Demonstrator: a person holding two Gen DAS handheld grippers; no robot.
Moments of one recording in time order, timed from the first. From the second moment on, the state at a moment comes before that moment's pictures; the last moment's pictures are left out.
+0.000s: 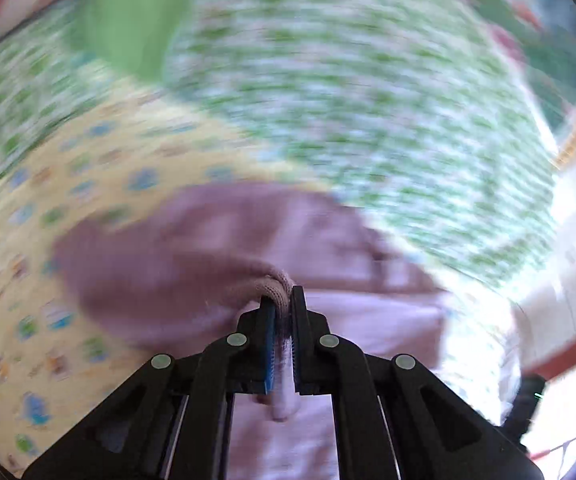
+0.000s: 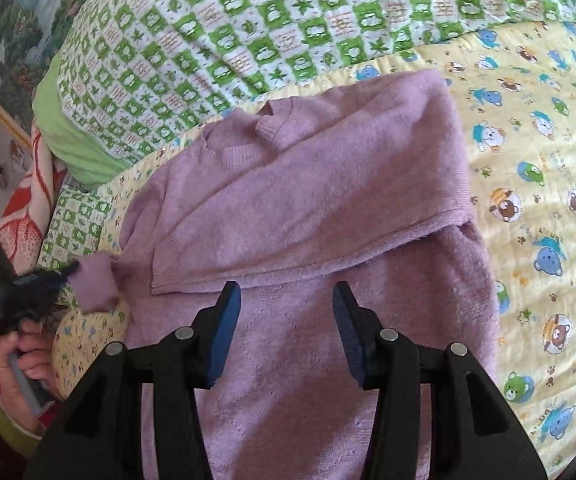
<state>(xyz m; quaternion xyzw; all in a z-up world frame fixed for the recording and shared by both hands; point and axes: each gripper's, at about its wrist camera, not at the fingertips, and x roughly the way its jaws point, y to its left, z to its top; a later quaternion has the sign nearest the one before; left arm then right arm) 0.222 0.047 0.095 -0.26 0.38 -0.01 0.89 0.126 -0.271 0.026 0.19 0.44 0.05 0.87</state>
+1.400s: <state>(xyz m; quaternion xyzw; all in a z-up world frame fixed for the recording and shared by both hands) 0.236 0.085 -0.045 -0.03 0.51 0.18 0.84 0.212 -0.234 0.012 -0.11 0.46 0.04 0.88</state>
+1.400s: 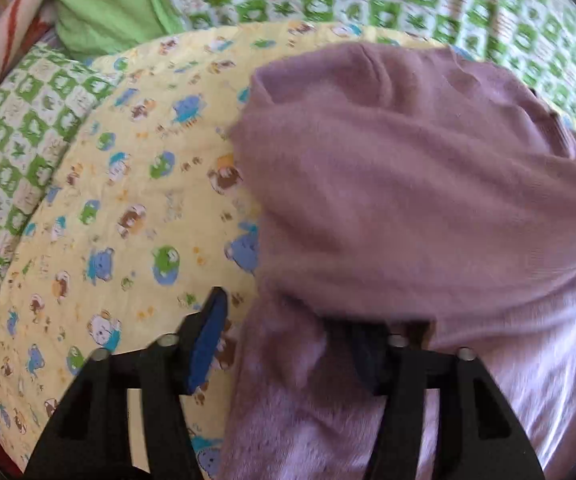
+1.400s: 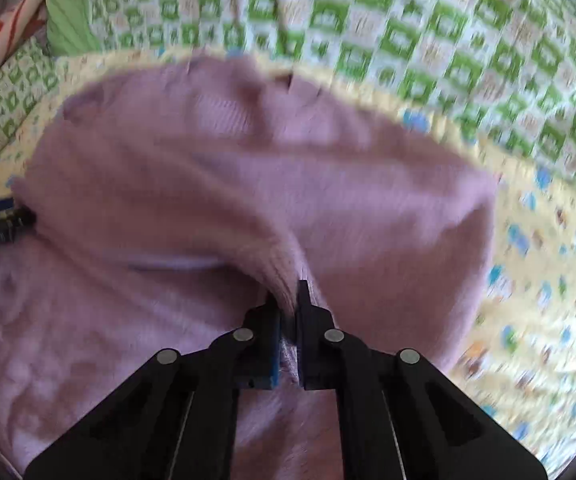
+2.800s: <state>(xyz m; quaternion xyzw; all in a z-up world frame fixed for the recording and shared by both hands) 0.207 0.123 -0.063 -0.23 0.48 0.19 0.83 0.240 -0.180 0.058 0.05 0.44 0.25 0.86</state>
